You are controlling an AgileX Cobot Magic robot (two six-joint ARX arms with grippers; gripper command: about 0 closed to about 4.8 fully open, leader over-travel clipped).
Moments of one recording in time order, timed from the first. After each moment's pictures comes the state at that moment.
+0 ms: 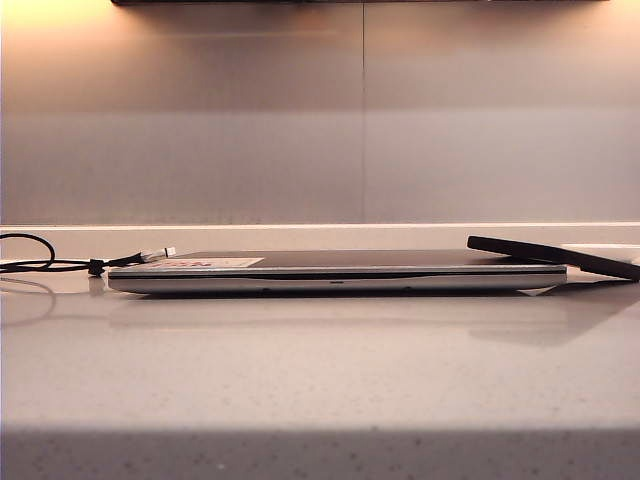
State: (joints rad) left arm 0.05 0.00 0.00 0.04 0.11 0.03; right arm -0.01 0.00 0.01 0.02 0.00 -0.09
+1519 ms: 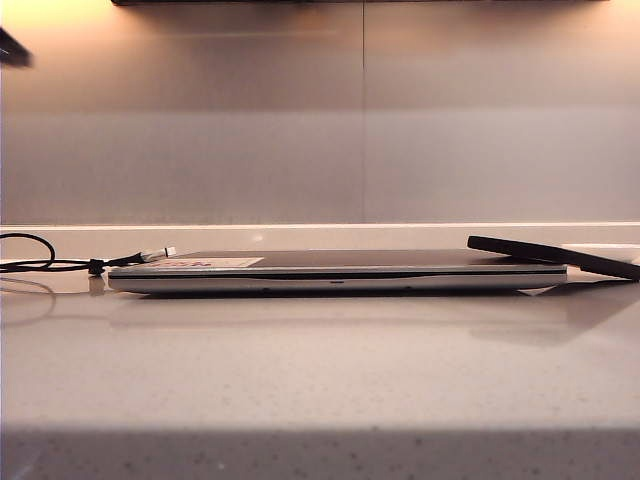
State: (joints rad) left arm -0.19 0.64 0.36 0.30 0.11 -0.01; right arm 0.14 0.48 0.61 -0.13 -0.13 -0.02
